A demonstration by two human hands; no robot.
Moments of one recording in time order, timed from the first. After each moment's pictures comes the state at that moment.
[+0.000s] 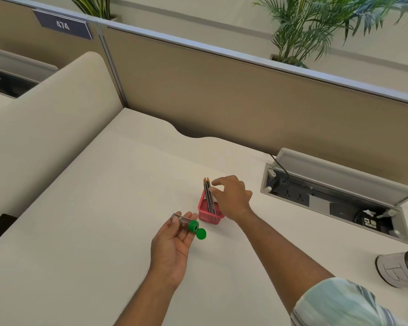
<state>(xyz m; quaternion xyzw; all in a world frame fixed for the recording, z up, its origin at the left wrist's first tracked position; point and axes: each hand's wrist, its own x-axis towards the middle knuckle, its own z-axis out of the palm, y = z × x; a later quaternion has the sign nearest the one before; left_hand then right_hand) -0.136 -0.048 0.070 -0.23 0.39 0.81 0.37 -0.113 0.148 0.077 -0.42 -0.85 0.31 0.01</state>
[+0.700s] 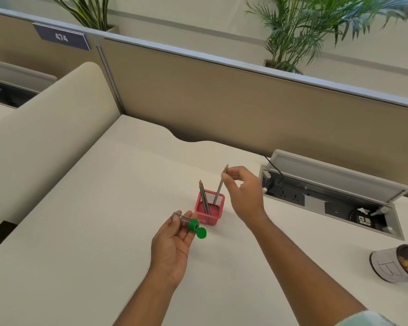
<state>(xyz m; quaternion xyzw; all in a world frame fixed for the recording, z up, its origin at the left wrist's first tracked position) -0.131 -0.043 0.082 -0.21 0.39 0.82 0.37 -0.080 0.149 0.121 -0.38 -0.75 0.46 0.28</state>
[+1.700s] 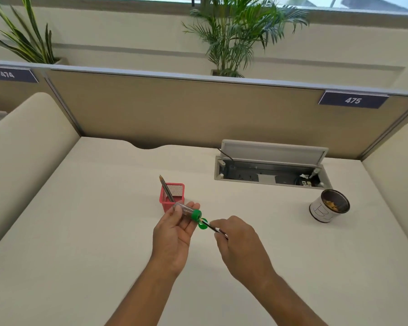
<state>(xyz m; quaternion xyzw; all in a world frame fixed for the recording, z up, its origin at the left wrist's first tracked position) -0.040 -0.030 0.138 -0.08 0.40 0.79 0.46 0.112 0.028 0.175 -0.40 -0.86 0.28 0.14</state>
